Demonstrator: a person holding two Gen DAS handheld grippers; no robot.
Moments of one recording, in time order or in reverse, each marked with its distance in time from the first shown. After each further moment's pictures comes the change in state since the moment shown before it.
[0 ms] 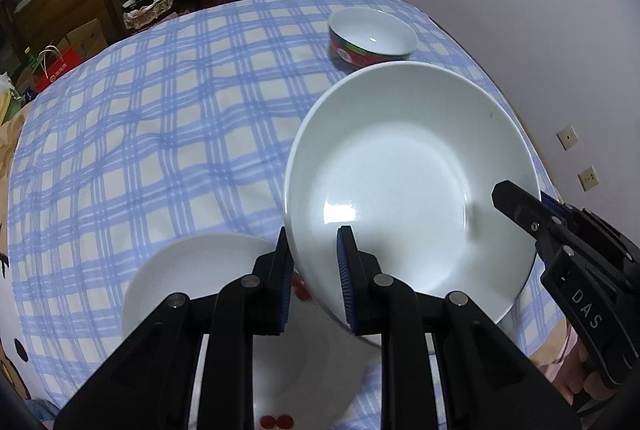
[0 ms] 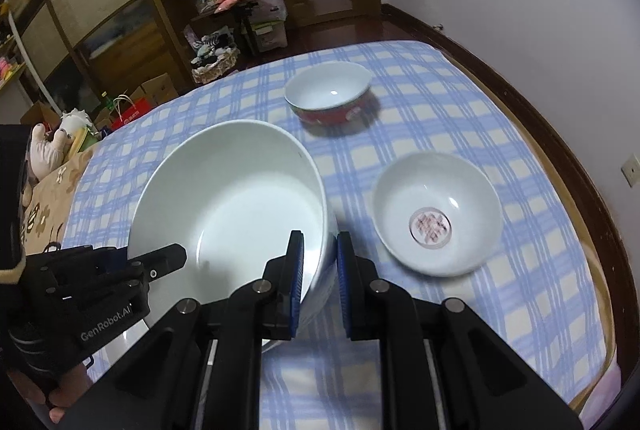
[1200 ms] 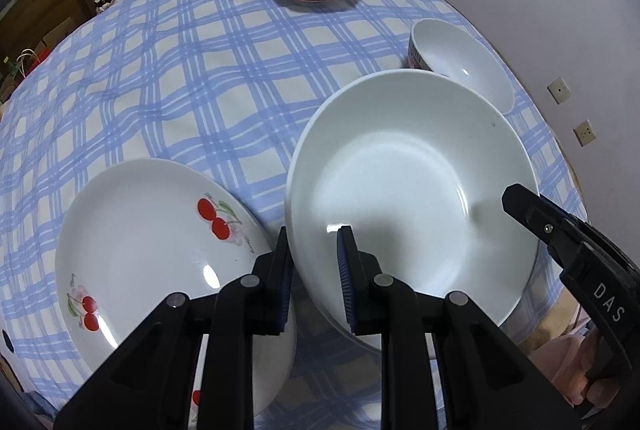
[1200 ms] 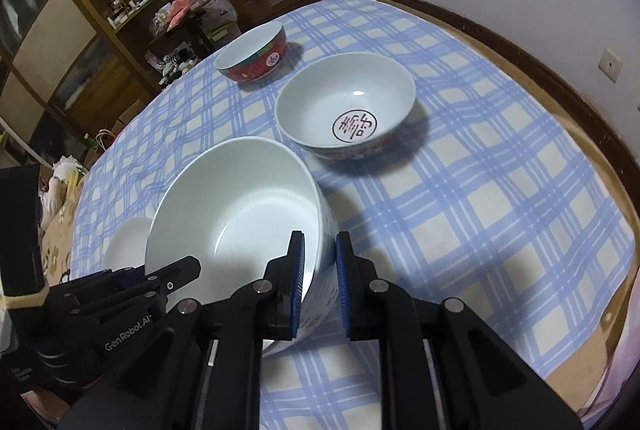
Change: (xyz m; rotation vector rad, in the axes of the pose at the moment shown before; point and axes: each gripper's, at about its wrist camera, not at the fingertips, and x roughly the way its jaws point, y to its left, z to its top) left arm 0.033 -0.047 -0.047 0.083 0.089 -0.022; right arm -0.008 -0.065 -0.068 0.247 0.042 0.023
